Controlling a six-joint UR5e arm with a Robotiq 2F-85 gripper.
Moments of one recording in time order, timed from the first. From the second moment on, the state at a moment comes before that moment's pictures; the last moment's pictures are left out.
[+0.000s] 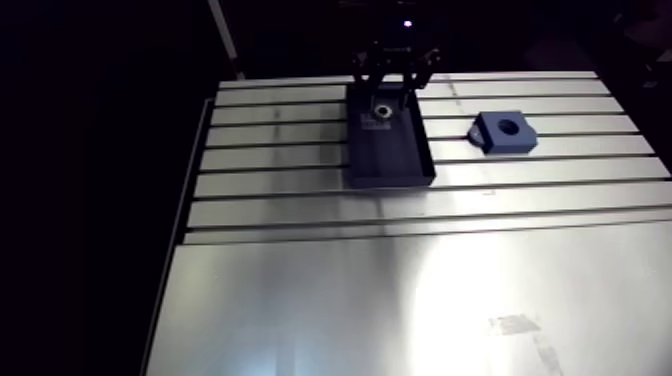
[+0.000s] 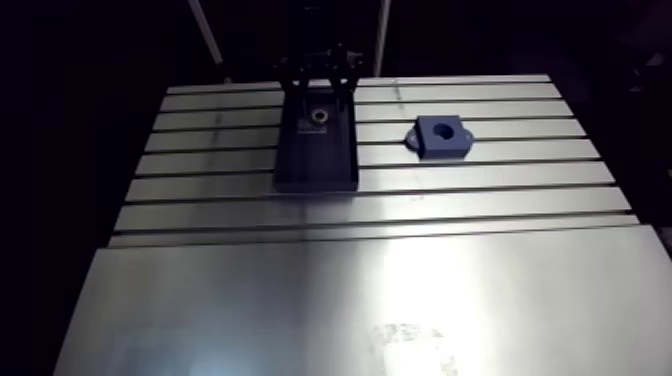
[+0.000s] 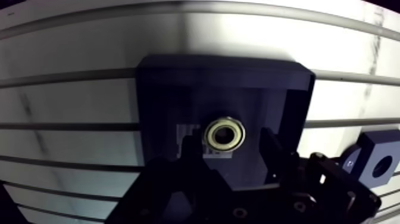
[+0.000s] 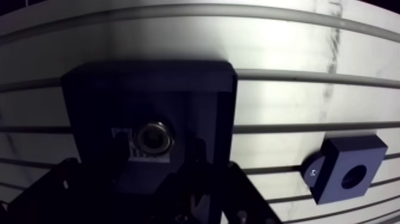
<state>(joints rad) -0.07 -0.99 1.62 -2.08 -1.59 -1.65</state>
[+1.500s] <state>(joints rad) -0.06 -0.98 1.63 -2.11 -1.58 -1.64</state>
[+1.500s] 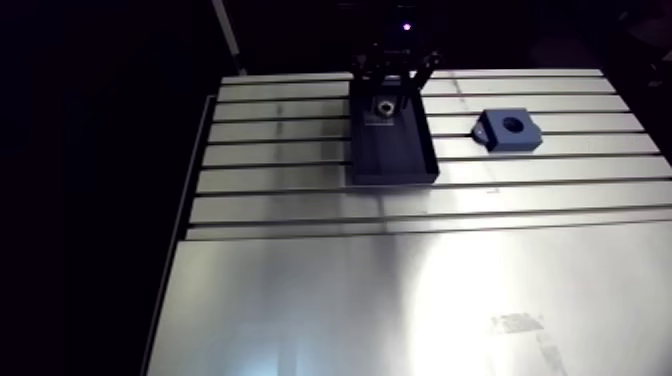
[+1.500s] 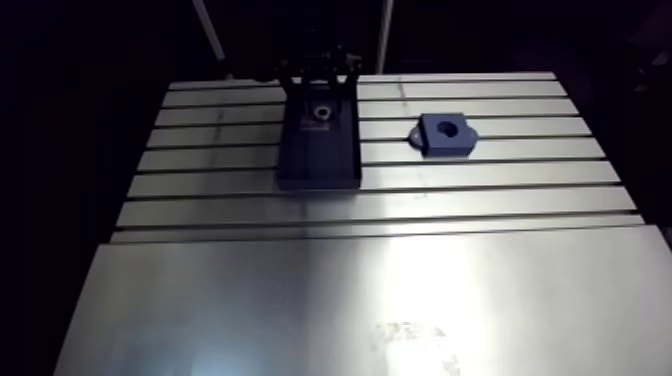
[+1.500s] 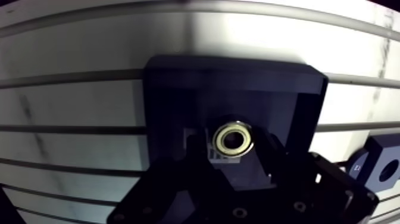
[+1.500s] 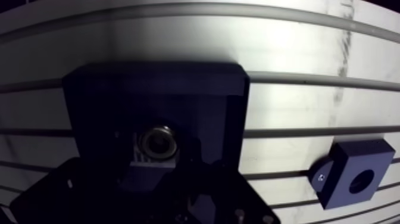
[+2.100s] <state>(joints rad) -0.06 -0.98 1.63 -2.11 -1.59 -1.64</state>
